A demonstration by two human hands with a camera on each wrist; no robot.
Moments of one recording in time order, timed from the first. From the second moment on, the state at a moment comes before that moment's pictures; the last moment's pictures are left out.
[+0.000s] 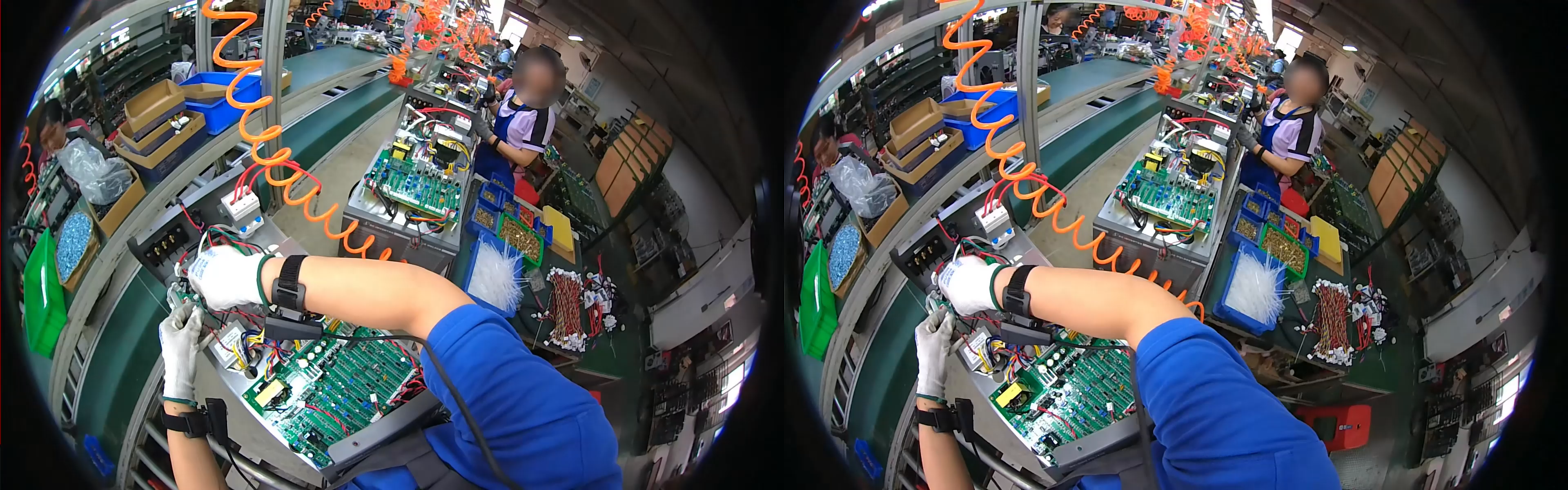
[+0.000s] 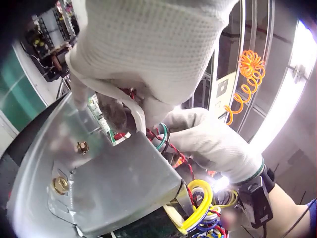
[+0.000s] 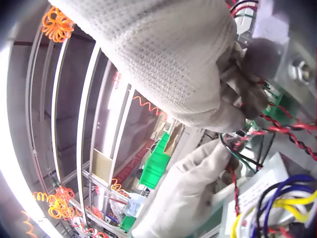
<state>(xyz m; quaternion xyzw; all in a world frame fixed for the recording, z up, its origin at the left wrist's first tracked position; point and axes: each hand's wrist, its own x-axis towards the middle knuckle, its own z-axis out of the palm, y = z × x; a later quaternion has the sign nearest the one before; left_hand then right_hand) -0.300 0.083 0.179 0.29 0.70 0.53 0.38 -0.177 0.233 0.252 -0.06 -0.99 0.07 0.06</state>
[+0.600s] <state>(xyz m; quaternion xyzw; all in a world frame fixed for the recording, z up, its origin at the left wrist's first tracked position) -0.275 0.076 0.177 0.42 0.78 0.47 0.05 -0.210 0.241 0.241 -0.08 -0.97 0.20 0.06</state>
